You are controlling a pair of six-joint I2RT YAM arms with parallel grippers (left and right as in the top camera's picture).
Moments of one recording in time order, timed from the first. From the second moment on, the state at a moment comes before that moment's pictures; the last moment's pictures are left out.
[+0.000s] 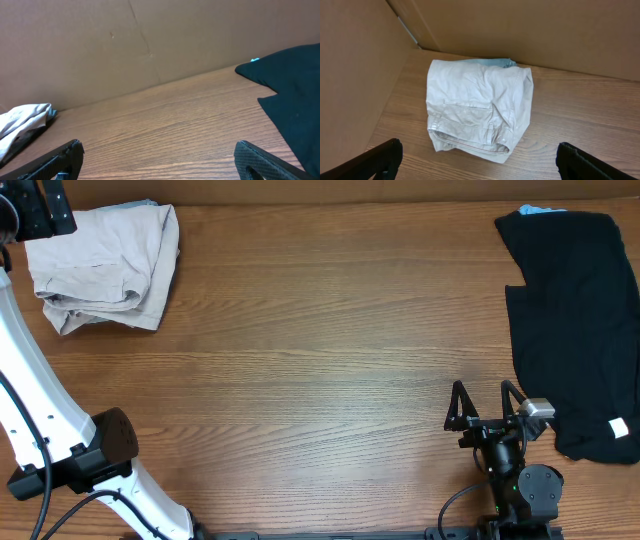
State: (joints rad) left arm 0.38 2.02 2.77 -1.44 0.07 0.13; right arm 0.03 0.01 0.02 -0.03 -0.09 0.33
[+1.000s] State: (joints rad) left arm 0.21 1.54 2.17 -1.40 0.06 0.13; right arm 0.03 0.01 0.02 -0.03 -0.09 0.33
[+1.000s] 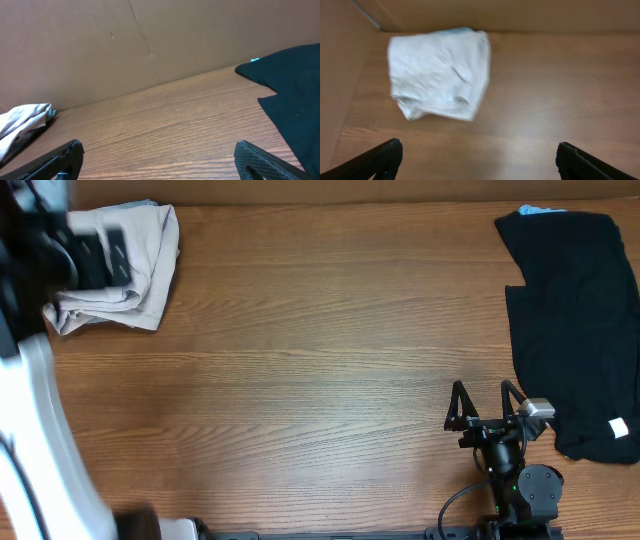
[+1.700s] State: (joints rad) left arm 0.03 0.25 0.28 -0.11 0.20 -0.08; right arm 0.03 0.01 0.02 -0.03 -0.09 0.33
